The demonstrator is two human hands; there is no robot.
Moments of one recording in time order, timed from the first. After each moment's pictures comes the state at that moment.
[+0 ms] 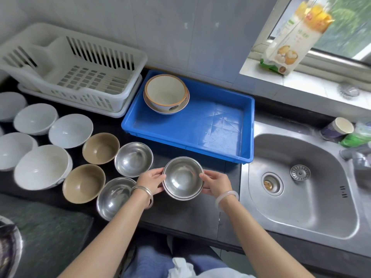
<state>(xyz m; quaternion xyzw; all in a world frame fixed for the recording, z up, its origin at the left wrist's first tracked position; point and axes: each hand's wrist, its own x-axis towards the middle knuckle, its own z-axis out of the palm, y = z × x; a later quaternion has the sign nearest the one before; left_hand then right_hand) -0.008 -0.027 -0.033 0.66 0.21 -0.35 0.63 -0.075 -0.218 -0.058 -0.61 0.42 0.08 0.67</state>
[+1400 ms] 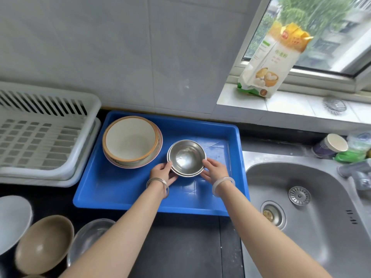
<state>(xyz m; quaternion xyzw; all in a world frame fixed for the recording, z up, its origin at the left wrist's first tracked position) 0.172 -0.195 -0.076 0.56 0.25 -0.33 0.72 0.103 -0.342 -0.080 -0.49 0.48 -0.03 0.73</state>
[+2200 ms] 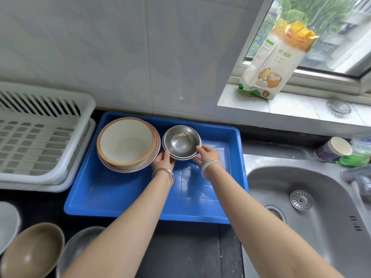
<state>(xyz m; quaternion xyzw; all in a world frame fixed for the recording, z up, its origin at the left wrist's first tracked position) 0.200 -0.235 -0.082 0.51 0.26 -0.22 0.79 0.169 -0.352 -0.089 -0.48 0.49 -0.06 0.72</state>
